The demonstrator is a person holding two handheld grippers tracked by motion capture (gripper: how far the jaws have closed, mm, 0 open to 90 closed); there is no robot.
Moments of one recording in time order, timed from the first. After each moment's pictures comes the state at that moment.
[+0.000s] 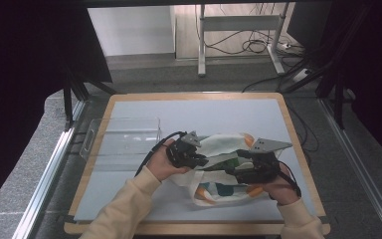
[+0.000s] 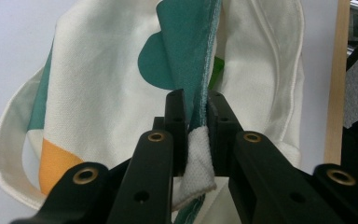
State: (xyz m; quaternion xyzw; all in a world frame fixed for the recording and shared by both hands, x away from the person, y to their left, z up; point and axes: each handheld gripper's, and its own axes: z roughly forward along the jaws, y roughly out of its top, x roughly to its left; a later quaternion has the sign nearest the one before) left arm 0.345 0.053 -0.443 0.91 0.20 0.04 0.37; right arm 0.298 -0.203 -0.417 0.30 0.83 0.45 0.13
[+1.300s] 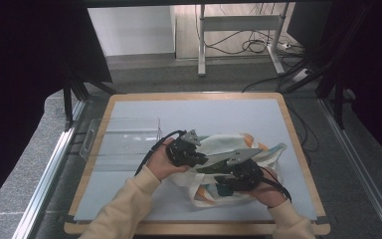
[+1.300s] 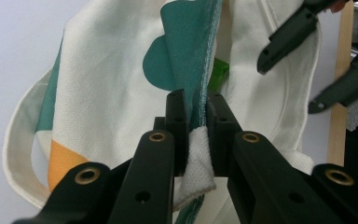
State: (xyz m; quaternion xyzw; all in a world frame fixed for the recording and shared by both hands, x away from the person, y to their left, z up) left arm 0.346 0.054 -0.441 0.90 0.21 0.04 0.37; right arm 0.295 -0.170 -0.445 0.24 0.90 0.36 0.09
